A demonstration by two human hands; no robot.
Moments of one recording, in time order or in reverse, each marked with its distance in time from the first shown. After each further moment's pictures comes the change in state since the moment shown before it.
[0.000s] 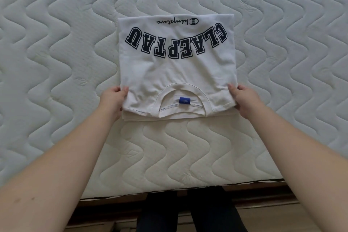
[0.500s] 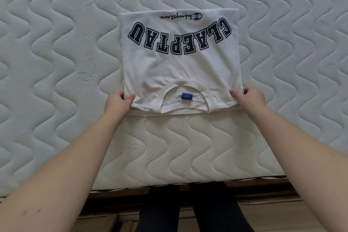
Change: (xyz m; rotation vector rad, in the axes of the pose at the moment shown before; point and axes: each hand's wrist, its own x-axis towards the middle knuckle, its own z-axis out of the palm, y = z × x) left_hand -0.020 -0.021 -0.011 0.641 0.101 0.224; right_hand 0.001 0.012 -0.017 -0.672 0.131 -0.176
